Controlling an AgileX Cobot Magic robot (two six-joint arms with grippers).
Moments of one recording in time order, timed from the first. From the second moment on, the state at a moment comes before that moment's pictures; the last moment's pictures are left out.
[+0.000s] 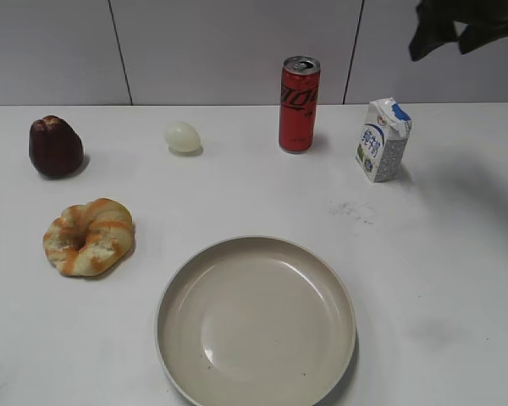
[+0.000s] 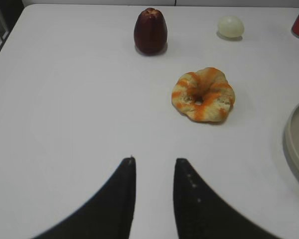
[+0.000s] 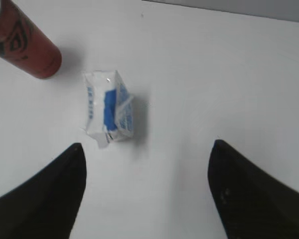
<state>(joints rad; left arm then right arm) -0.20 0.01 -0.49 -0.02 1.08 -0.08 0.14 1.97 -1.76 0.17 0.88 -0.17</state>
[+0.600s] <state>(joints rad) -0.20 0.01 -0.49 -0.02 1.08 -0.08 0.21 2.28 -1.79 0.06 0.76 -0.13</state>
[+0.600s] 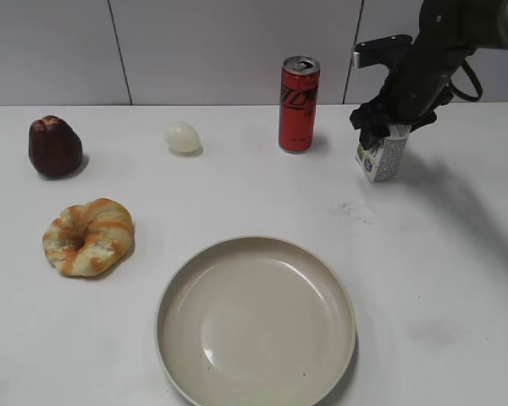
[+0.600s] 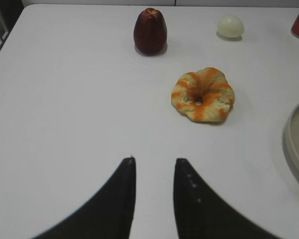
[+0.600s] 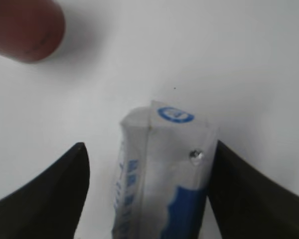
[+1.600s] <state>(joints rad) -0.20 0.01 -0.49 -0.02 1.08 -0.08 0.39 1.97 -1.89 0.38 1.08 -0.80</state>
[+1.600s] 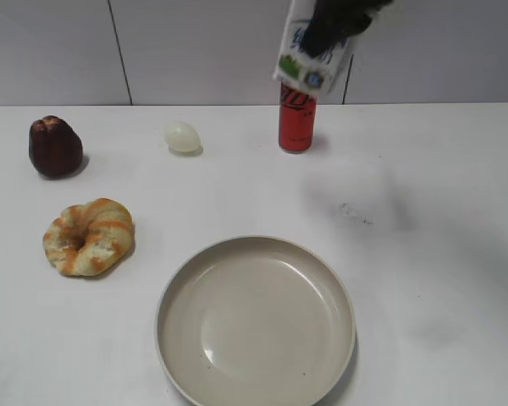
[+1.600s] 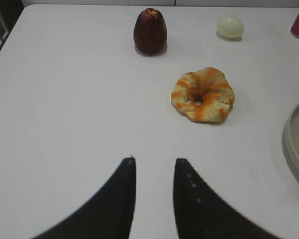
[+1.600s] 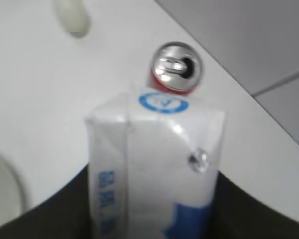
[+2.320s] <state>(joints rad) -0.20 0.01 -0.49 -0.02 1.08 -0.08 0.52 2.12 -1.48 0.41 0.67 -1.17</state>
